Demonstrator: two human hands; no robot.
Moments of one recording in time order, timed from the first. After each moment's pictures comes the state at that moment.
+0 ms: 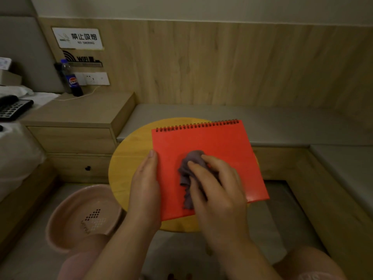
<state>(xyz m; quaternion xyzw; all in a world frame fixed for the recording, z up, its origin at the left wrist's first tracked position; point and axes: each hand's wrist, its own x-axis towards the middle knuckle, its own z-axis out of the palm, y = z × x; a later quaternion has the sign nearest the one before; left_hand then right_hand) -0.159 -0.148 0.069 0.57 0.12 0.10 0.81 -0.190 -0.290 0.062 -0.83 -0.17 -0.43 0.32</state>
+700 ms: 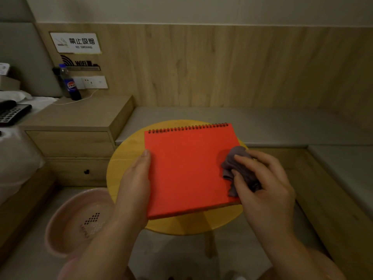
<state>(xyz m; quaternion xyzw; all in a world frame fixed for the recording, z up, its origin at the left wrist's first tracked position) -0.156 -0.133 0.079 0.61 0.15 0.09 0.77 -0.174 -0.370 0.071 -0.81 -0.10 -0.41 0.41</state>
